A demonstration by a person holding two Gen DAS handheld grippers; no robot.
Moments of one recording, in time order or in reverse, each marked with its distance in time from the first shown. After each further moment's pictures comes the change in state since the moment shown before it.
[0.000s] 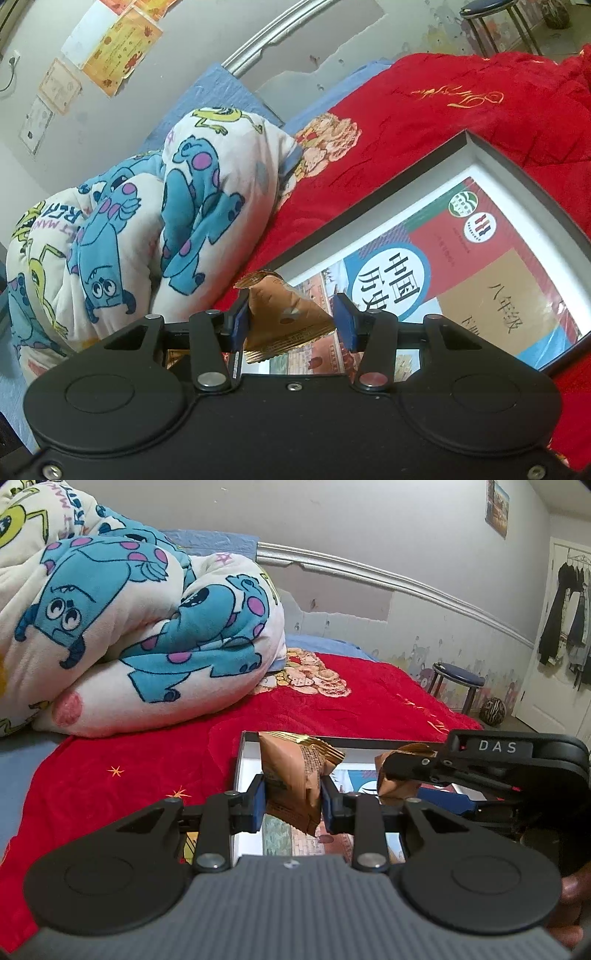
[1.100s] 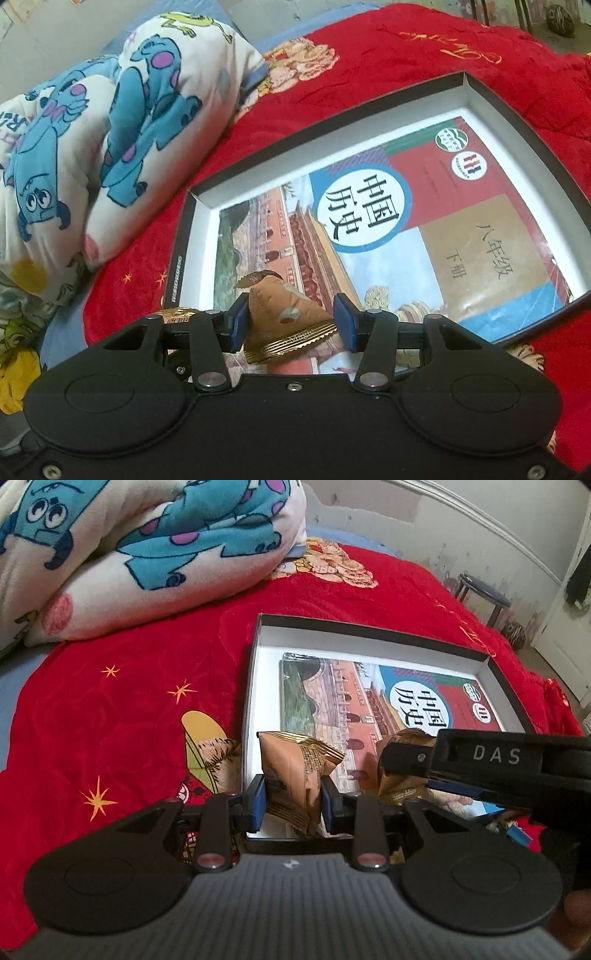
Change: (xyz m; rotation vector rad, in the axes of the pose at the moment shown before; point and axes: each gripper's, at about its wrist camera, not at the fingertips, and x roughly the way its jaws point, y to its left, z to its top) left arm 0.045 0.010 -0.018 -0.028 0.373 0.046; right arm 0.035 0.017 -0.028 -0.110 0.249 -0.227
